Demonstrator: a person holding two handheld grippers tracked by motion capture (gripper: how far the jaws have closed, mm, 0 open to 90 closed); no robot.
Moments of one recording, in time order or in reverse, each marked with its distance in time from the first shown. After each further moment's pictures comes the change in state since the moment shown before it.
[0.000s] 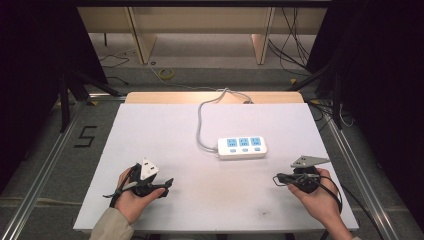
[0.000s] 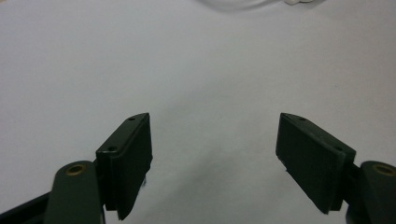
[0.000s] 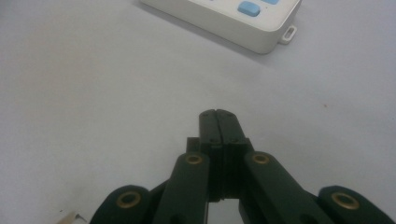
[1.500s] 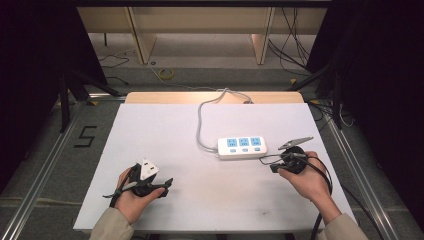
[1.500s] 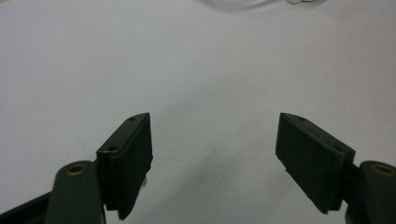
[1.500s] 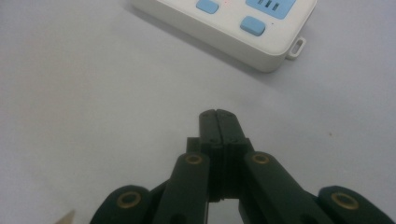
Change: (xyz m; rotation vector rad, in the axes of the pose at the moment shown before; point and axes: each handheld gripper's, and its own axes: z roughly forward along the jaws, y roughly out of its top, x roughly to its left) left arm 0.000 0.000 0.000 0.002 0.004 0.001; right arm -0.003 0.052 0.016 0.159 0.017 0.030
